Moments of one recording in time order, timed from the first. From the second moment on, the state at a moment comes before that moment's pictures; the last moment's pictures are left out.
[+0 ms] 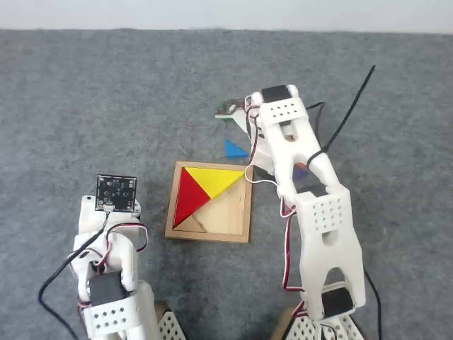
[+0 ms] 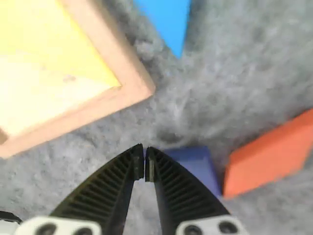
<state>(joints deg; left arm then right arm) -20.0 -103.0 97.2 47.3 -14.8 -20.3 47.8 -39.7 100.3 40.7</state>
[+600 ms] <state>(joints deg) -20.0 -103.0 97.2 47.3 -14.8 -20.2 28.0 -18.0 91.2 -4.0</state>
